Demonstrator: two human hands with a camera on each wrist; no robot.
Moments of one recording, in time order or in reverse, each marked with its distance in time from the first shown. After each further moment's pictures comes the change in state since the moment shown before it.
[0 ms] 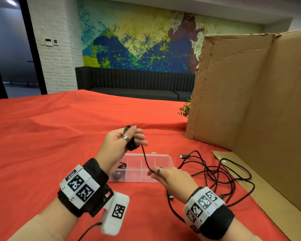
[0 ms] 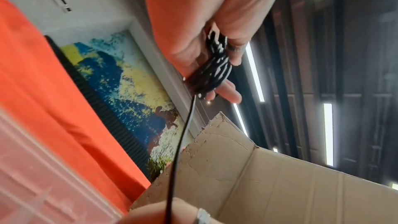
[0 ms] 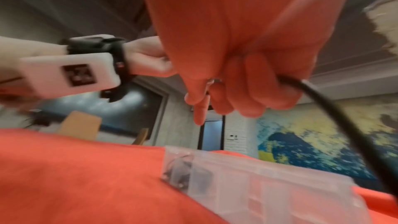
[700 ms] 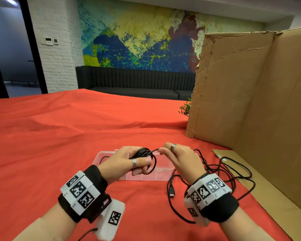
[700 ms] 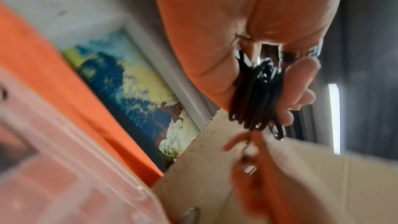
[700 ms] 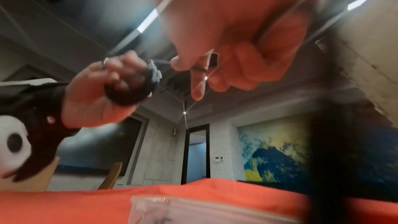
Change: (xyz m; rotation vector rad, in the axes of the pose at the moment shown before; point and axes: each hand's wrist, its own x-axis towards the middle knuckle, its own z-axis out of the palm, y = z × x) left_hand -0.022 -0.006 -0.006 0.302 -0.439 -0.166; right_hand 0.004 0.007 -0.040 0.143 0.430 0.039
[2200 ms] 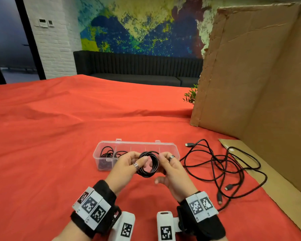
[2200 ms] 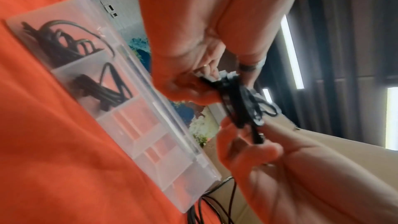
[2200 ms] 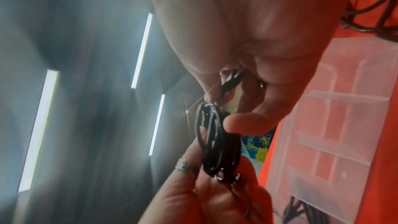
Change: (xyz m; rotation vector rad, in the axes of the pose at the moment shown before) left_hand 0.009 -0.089 0.004 -0.087 0.370 -0.106; right_hand -0.027 -0.018 0.072 1.388 -0.153 0.539
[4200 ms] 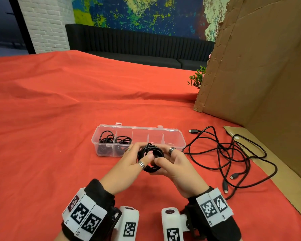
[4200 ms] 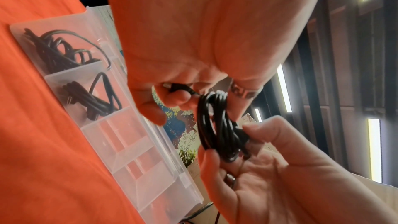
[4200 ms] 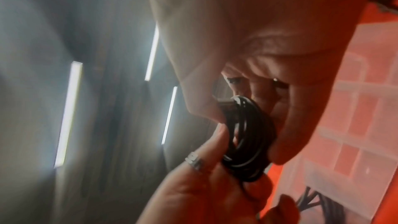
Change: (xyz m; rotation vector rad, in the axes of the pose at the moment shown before) left_hand -0.015 -0.011 -0.009 0.271 -0.148 0.018; right_hand -0.007 0.005 0.006 -0.172 -0.082 0.012
